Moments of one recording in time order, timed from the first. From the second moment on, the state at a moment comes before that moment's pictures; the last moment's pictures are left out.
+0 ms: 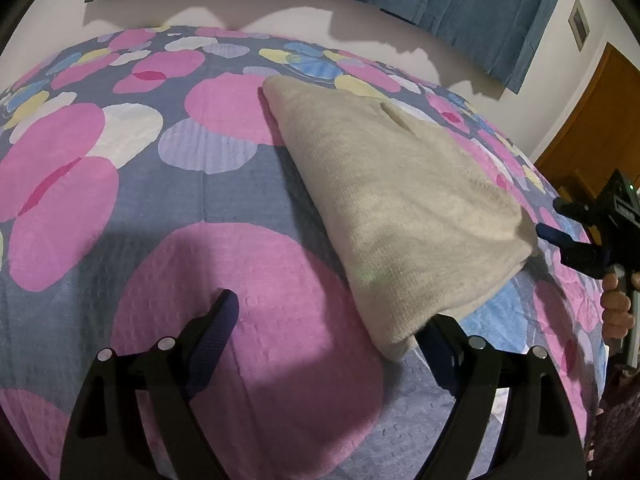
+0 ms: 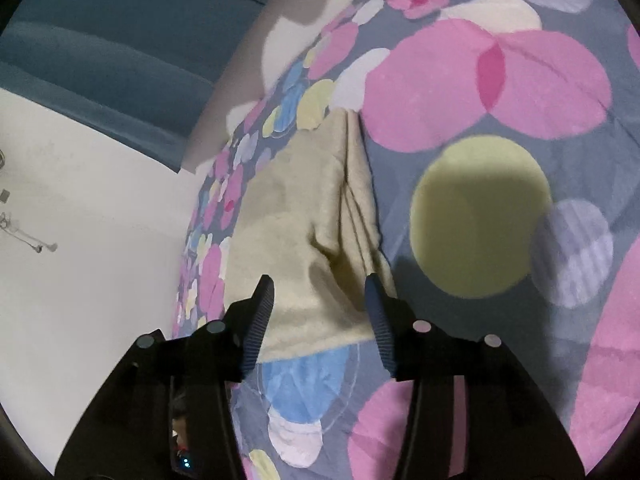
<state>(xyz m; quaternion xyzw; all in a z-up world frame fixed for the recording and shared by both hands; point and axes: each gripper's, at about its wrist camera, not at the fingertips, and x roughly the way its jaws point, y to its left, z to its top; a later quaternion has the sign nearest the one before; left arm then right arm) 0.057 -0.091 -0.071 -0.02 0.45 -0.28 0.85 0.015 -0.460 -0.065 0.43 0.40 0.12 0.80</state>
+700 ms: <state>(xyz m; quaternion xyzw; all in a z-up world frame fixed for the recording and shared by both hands) 0.048 -0.076 -0.028 -0.08 0.41 -0.29 0.86 0.014 -0.456 -0.109 0.41 0.43 0.11 0.79</state>
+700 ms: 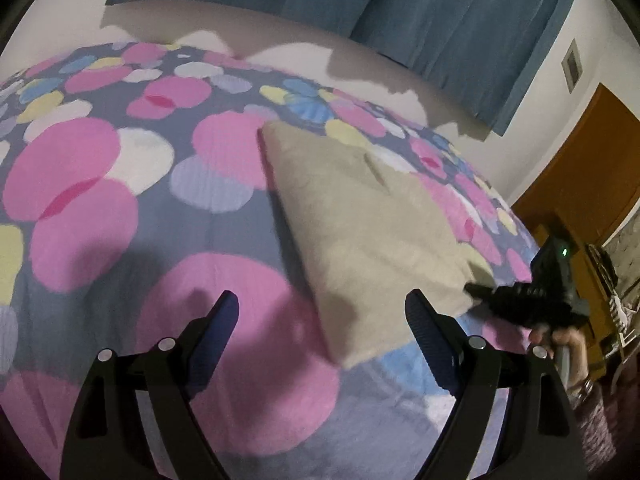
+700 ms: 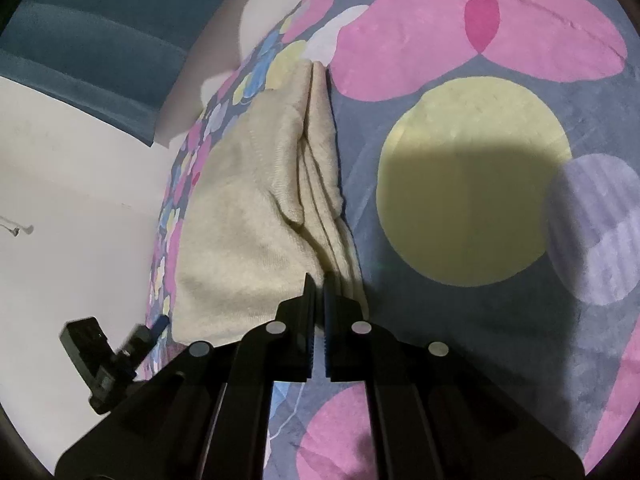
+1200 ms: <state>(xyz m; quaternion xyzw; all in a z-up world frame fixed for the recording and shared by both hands) 0.064 -0.102 -0.069 0.00 0.45 -0.24 0.86 0.016 -0.464 -0.119 0.44 0.42 0.13 0.78</state>
